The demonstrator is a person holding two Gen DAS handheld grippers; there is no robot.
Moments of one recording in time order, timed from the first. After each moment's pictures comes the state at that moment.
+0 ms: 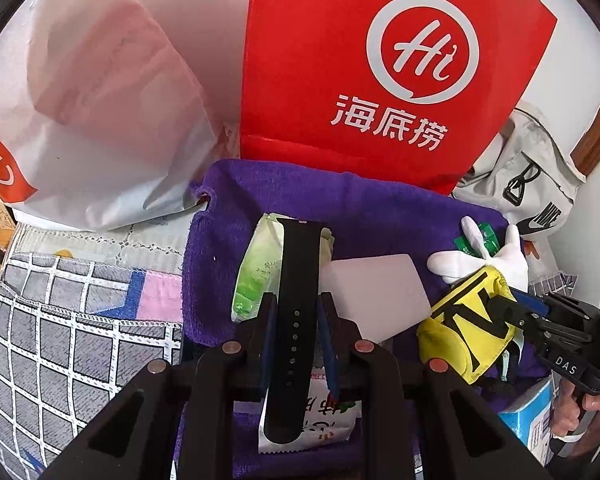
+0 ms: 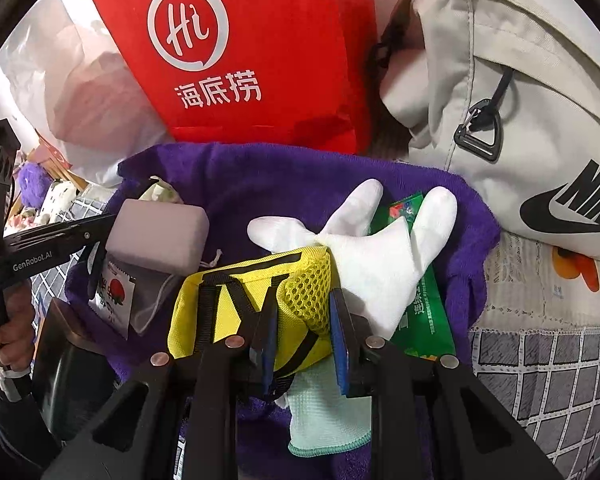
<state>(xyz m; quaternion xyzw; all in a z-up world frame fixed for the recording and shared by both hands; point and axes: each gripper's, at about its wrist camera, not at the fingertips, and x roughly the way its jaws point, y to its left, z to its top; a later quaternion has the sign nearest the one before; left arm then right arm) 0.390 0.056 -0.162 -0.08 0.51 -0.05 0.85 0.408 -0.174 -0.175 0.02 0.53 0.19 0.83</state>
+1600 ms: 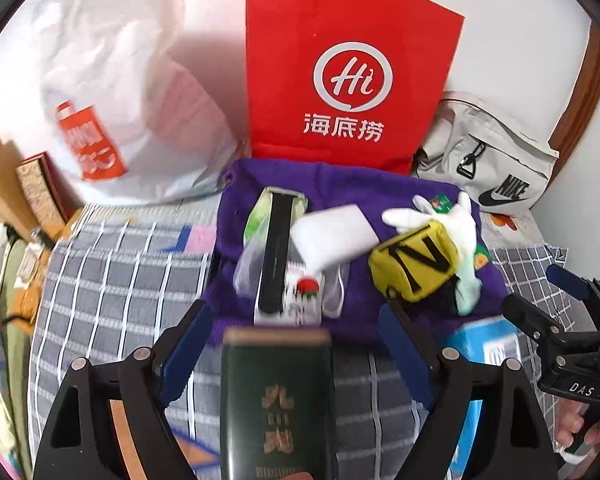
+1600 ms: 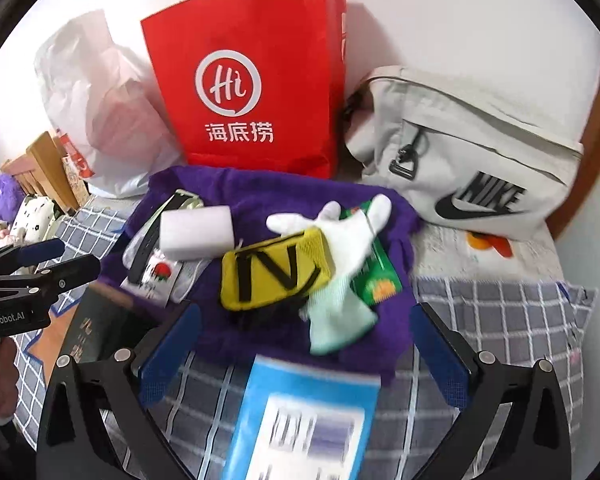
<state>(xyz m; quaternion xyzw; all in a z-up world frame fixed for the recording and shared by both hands) 0.281 0.032 -0.085 -0.04 0.50 -0.01 0.87 0.303 -0.179 -0.089 -0.01 0.47 0.10 0.87</state>
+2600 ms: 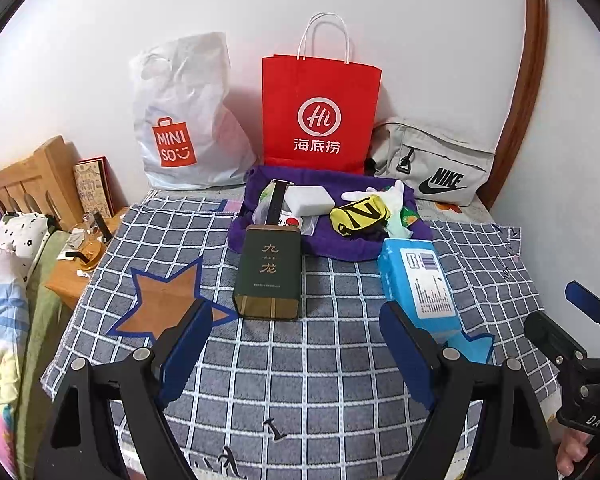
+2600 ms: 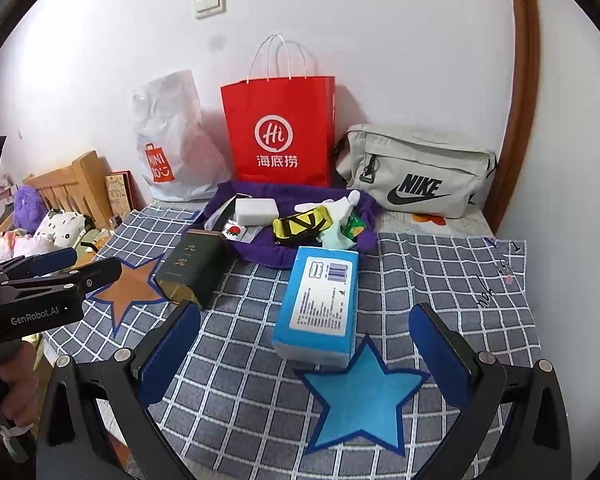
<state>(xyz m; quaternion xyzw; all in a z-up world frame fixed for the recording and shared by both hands) 0.073 0.011 -0.008 -0.03 0.41 0.02 0.91 0.073 -0.201 0.007 0.00 0.38 0.10 0.92</state>
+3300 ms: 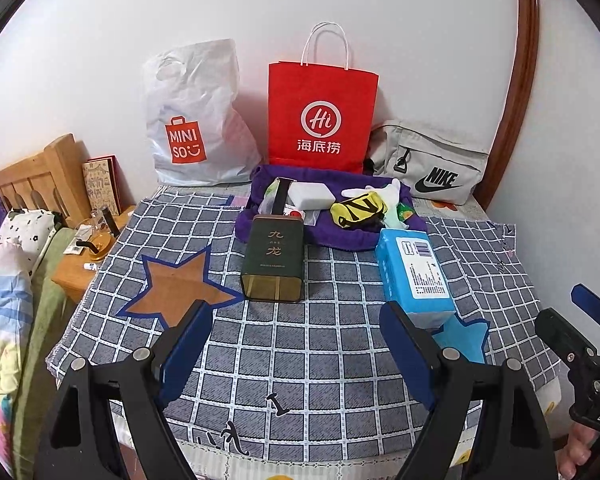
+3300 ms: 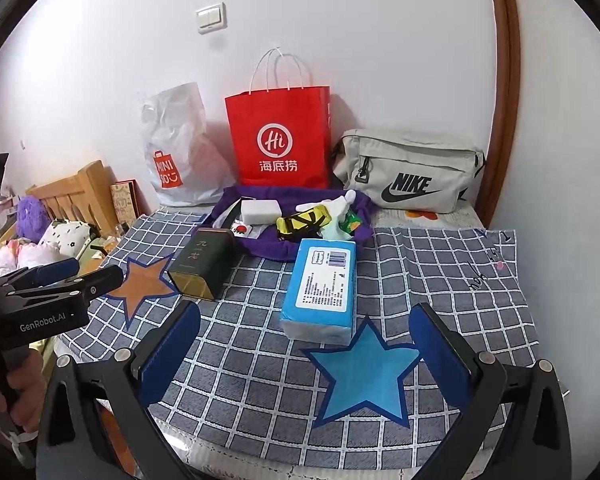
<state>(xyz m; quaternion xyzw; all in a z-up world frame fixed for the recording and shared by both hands) 0.035 0.013 -0.007 -0.04 0.40 0.02 0.92 0.034 -0.207 0.014 0.02 0.37 0.09 0.93</state>
